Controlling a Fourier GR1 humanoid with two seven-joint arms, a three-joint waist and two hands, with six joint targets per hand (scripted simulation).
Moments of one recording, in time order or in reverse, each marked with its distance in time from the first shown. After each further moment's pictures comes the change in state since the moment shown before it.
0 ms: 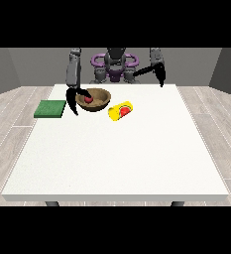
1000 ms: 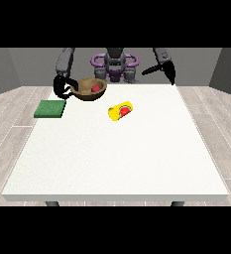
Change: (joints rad) left arm 0.102 0.117 0.126 0.110 0.085 -0.048 -0.070; right arm -0.078 -0.091 0.096 -0.076 0.088 -0.144 0.472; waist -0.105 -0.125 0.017
